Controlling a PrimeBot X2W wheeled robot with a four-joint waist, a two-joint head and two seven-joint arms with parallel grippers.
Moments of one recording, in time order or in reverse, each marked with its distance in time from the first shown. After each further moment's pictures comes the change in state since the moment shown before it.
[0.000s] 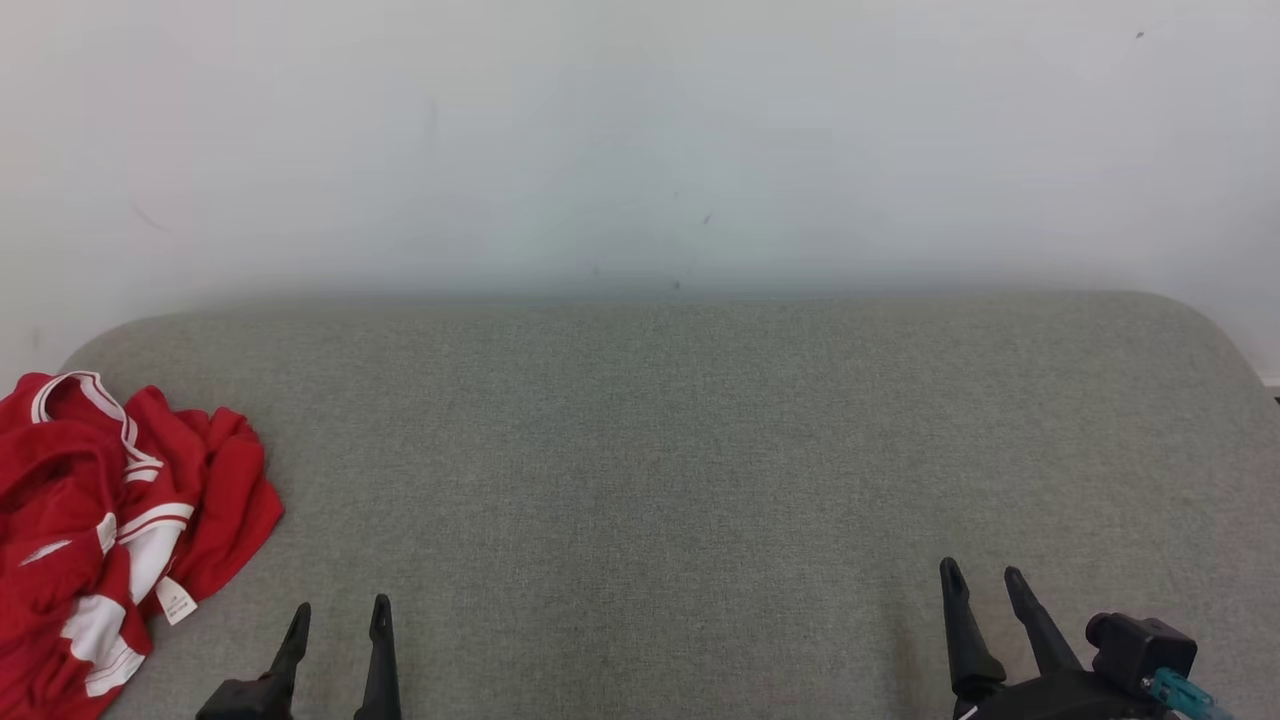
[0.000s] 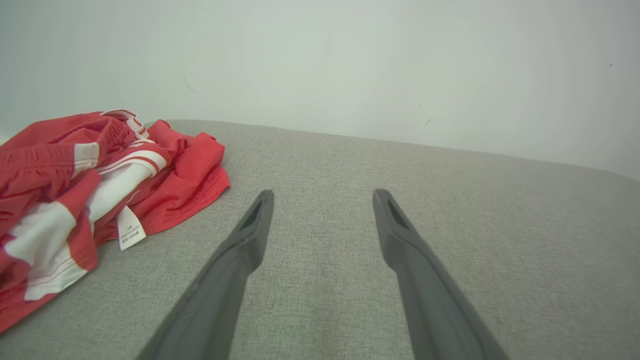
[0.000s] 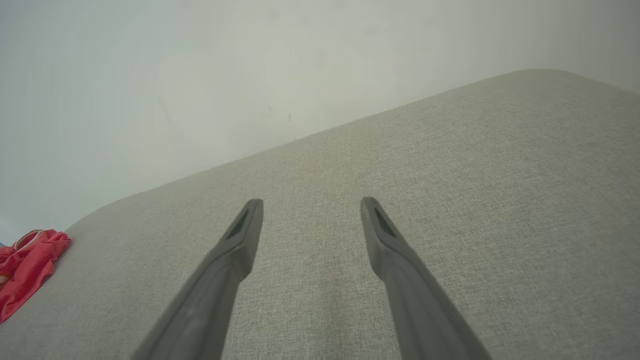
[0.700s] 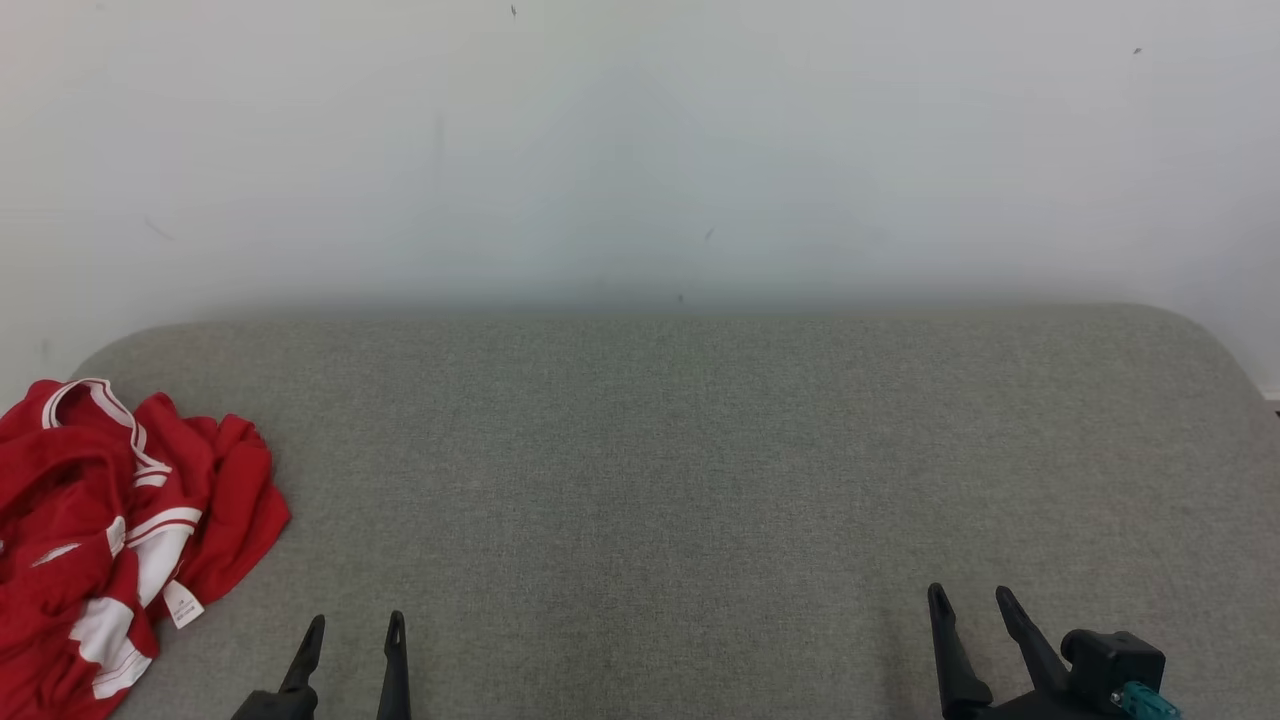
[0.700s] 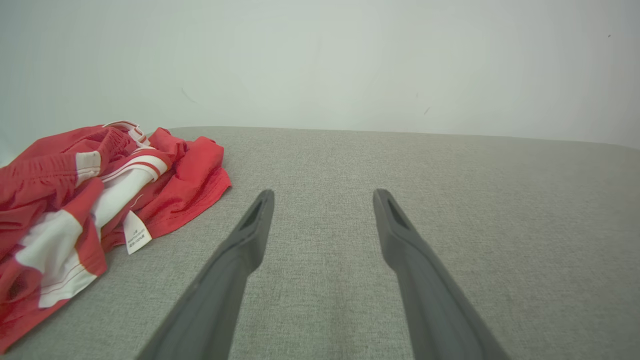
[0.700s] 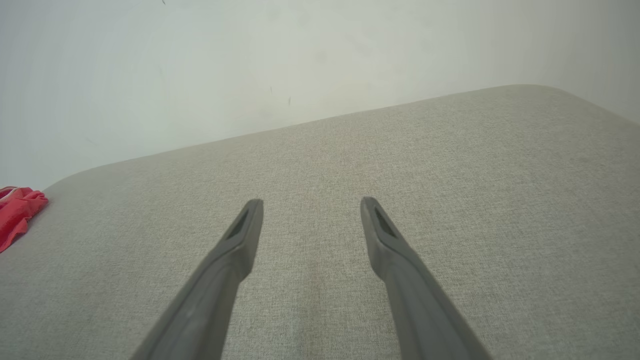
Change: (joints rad) left arm -0.010 -0.009 -0.003 0.067 0.095 -0.009 -0.042; right arm 0.012 0.000 0.011 0.046 -0.126 0.000 -0.021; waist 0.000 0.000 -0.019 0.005
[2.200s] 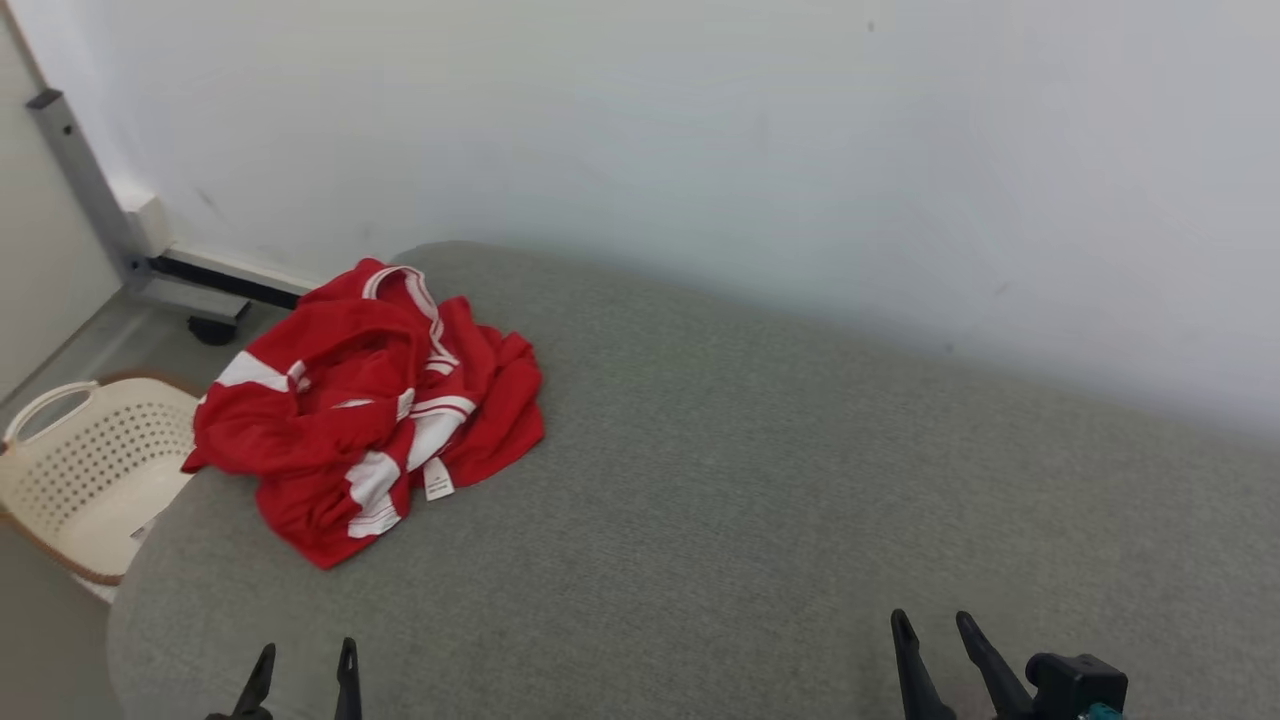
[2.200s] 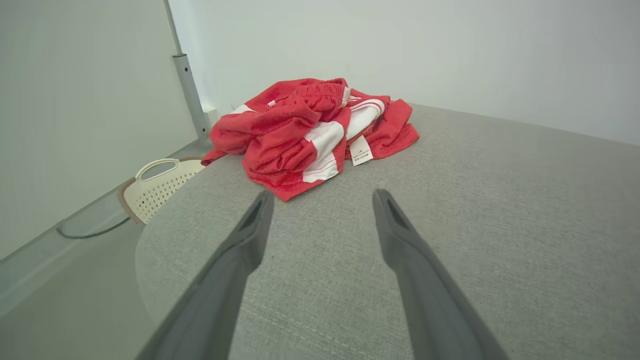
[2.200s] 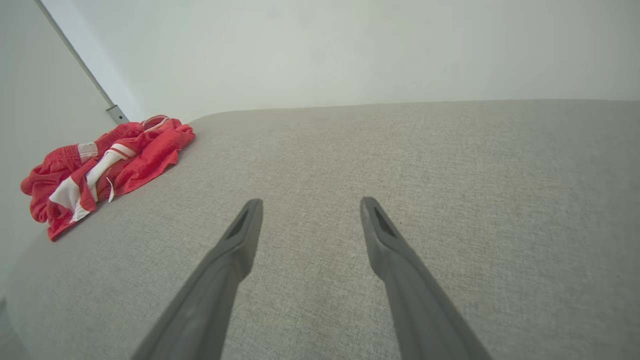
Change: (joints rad) left arm 0.028 0.053 0.012 0.014 -0.006 0.021 0.005; right arm 0.011 0.000 0.079 0.056 0.064 0.000 -0.045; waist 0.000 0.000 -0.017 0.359
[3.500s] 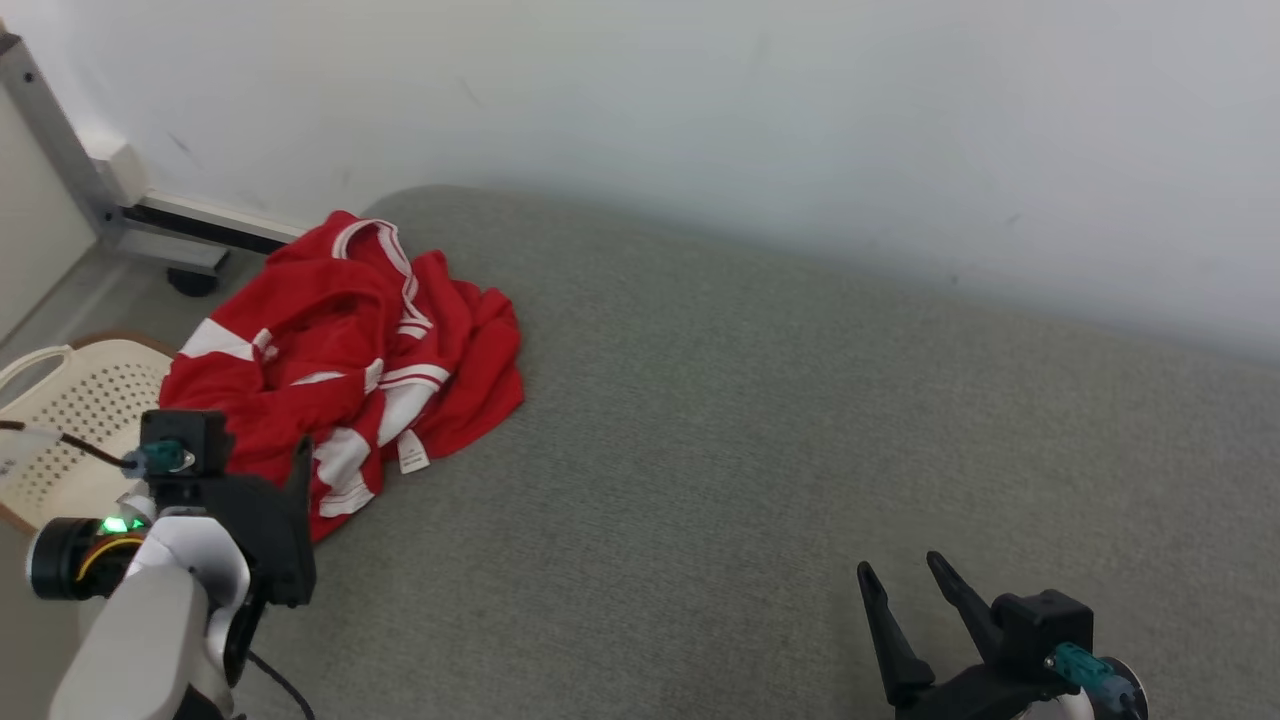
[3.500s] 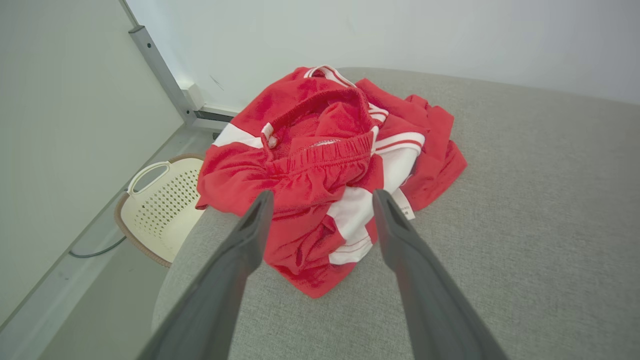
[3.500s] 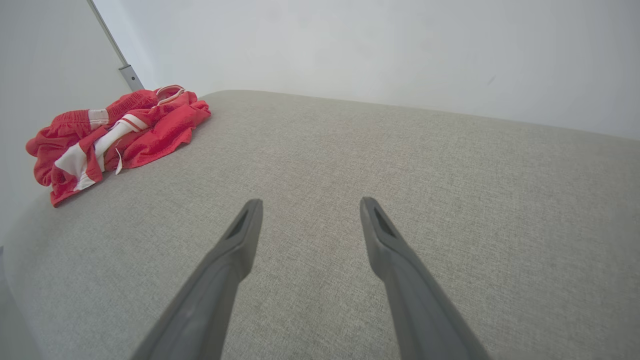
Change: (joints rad) left arm -0.577 0.142 -0.109 0.393 -0.120 -0.104 0.337; right arm -0.010 0.001 0.026 -0.212 -0.148 0.000 0.177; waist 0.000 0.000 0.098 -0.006
